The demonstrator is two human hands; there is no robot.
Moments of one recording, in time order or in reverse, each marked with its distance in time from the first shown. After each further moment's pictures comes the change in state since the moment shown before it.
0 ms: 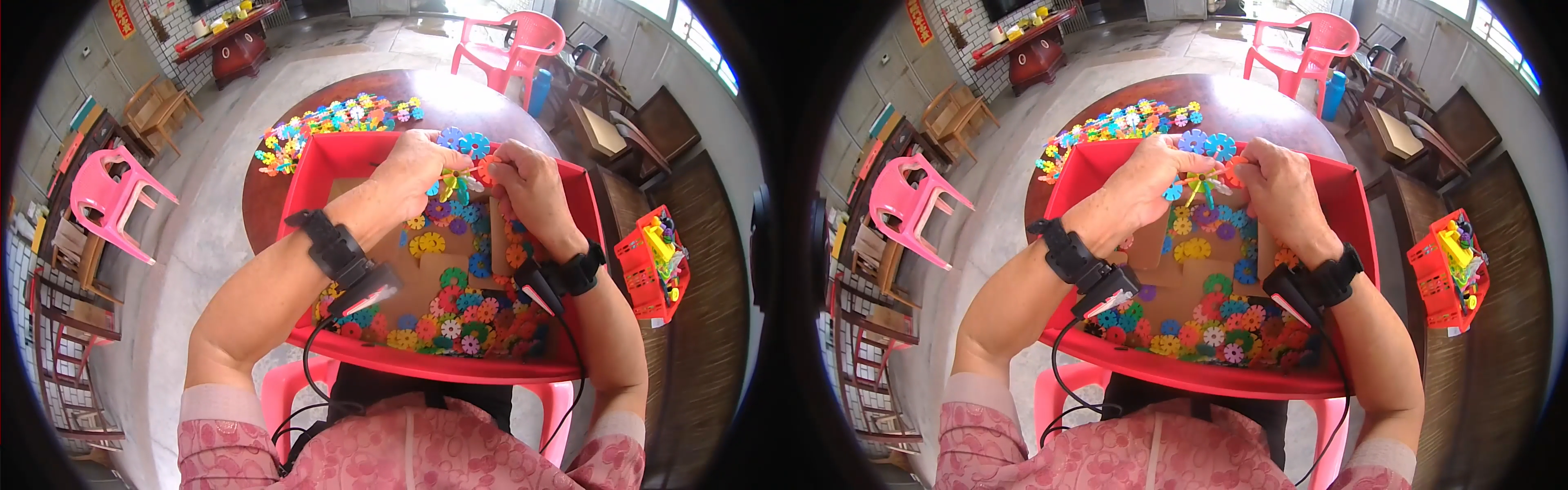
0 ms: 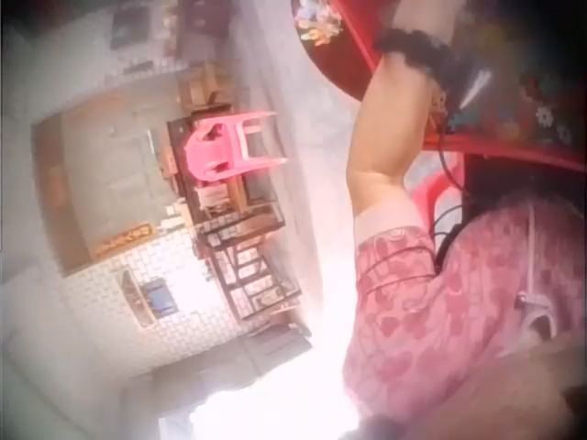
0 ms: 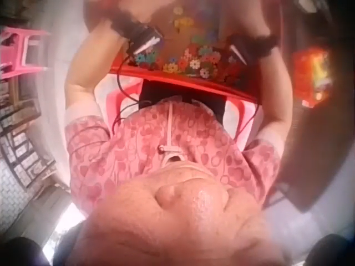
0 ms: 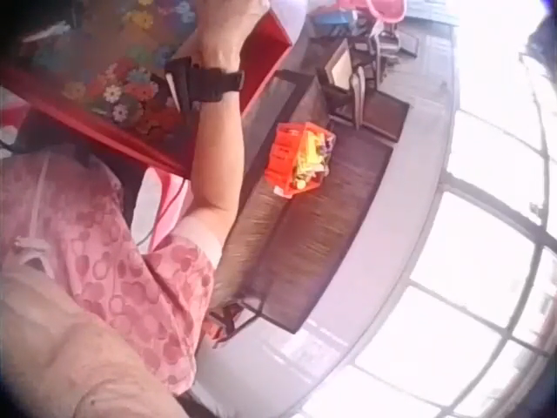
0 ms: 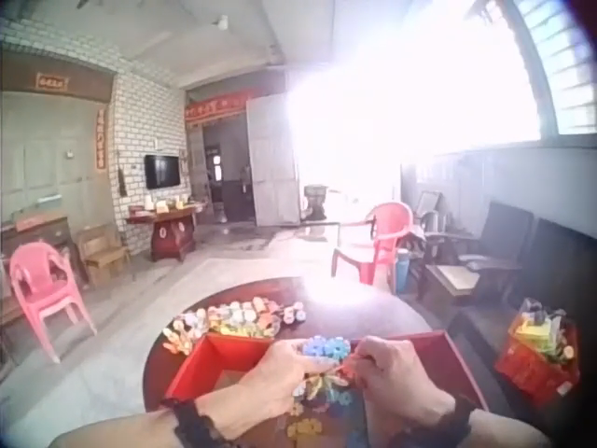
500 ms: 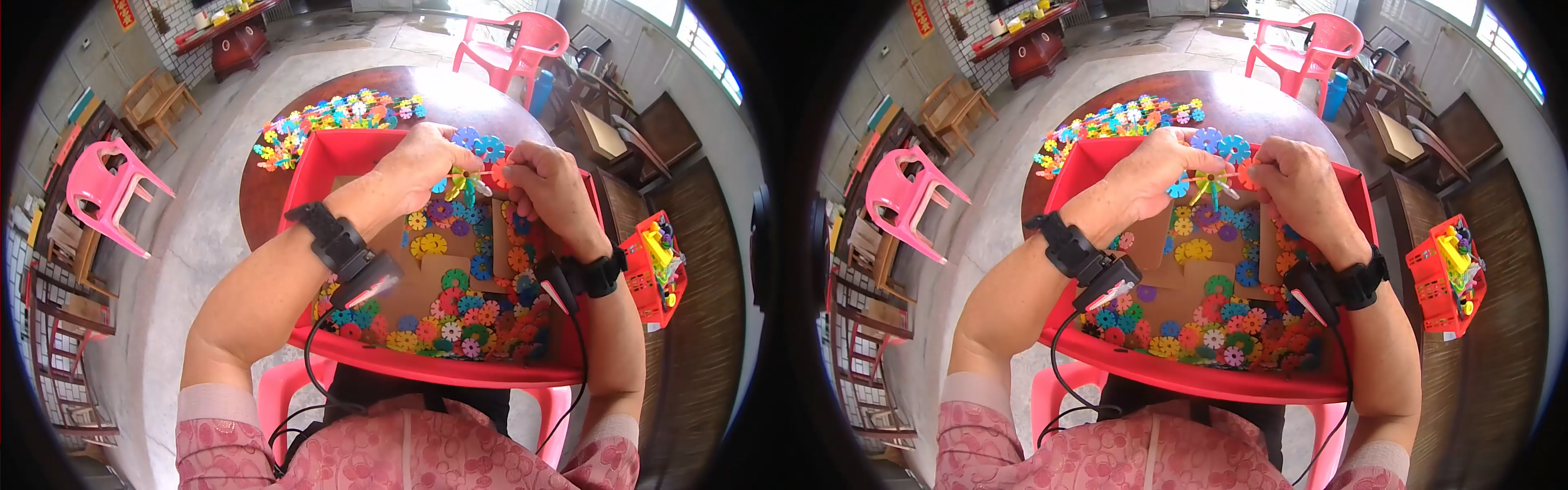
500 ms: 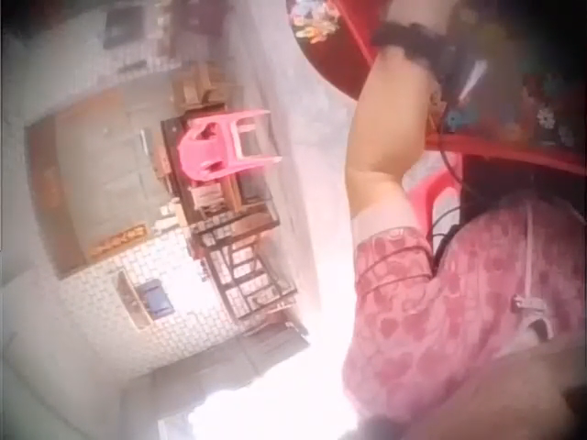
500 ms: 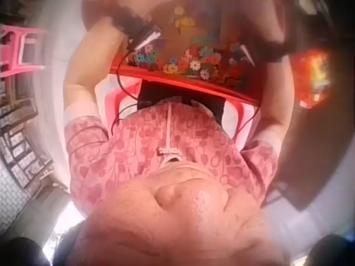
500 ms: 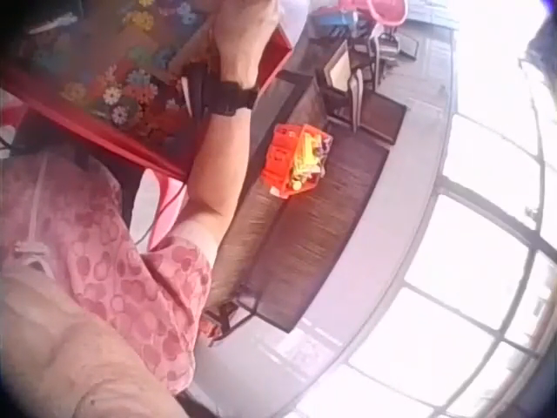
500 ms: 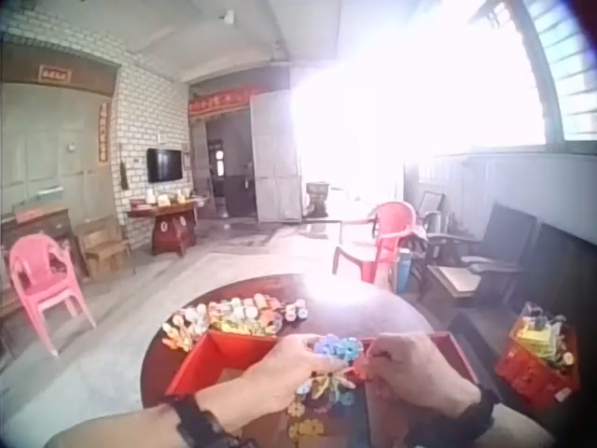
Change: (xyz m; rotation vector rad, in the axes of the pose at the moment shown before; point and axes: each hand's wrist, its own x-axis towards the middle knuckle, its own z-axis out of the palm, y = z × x) left_hand 0.014 -0.002 -0.009 0.119 -0.071 0.014; right_hand 0.006 -0.012 -0.017 -0.050 -0.117 0.079
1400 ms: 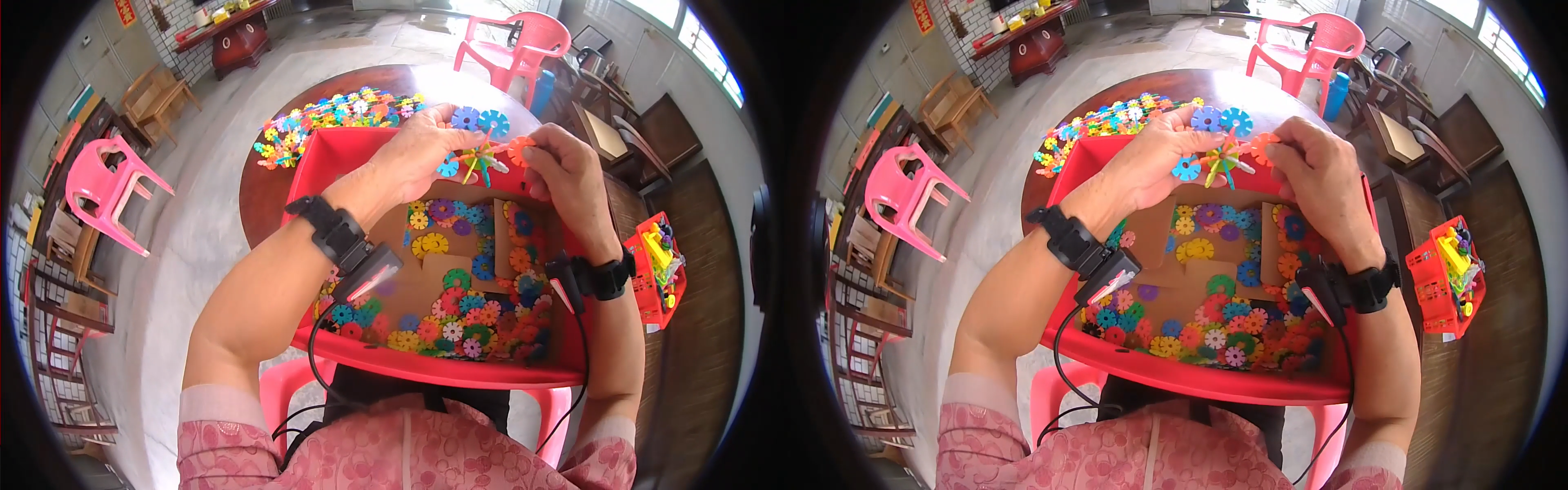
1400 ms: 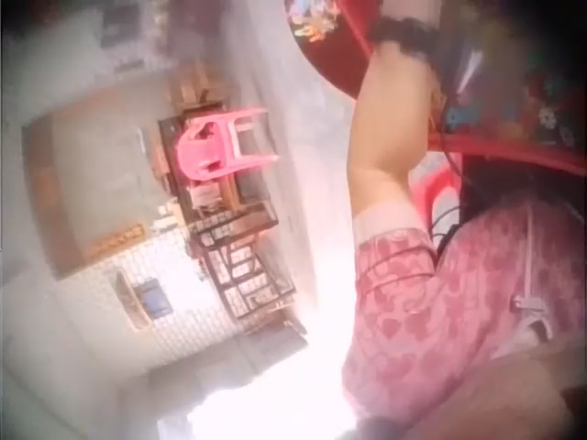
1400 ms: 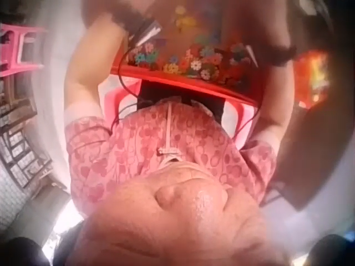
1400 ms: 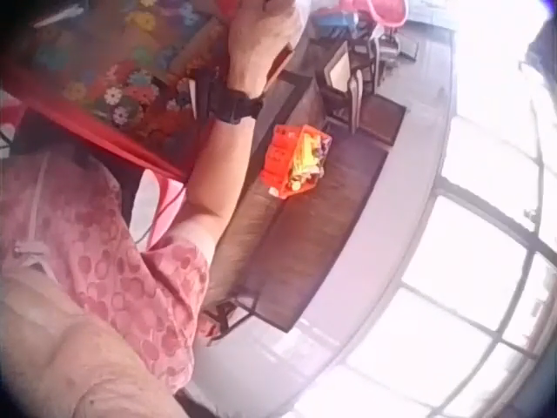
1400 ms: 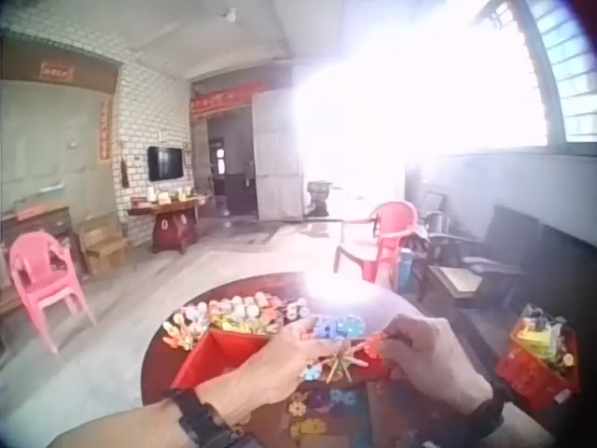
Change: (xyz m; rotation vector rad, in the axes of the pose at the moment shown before) left_hand 0.005 0.003 -0.007 -0.137 -0.065 0.156; right_hand 0.000 -0.003 -0.010 0.082 0.178 -0.025
